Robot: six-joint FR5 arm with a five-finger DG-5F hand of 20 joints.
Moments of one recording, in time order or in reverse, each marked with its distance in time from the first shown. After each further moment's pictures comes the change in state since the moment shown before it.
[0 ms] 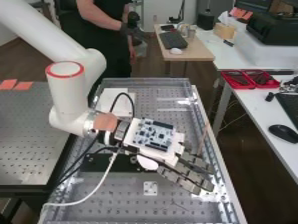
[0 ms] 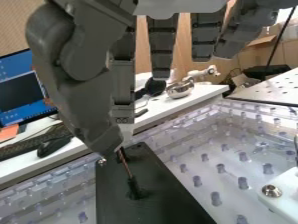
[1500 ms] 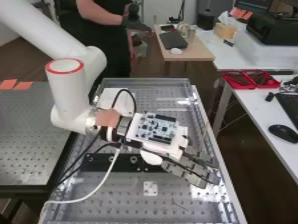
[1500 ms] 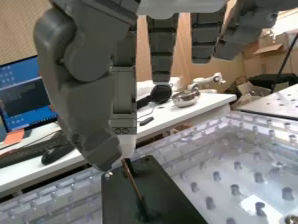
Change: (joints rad) arm 0.004 0.008 0.007 0.028 -0.009 -0.020
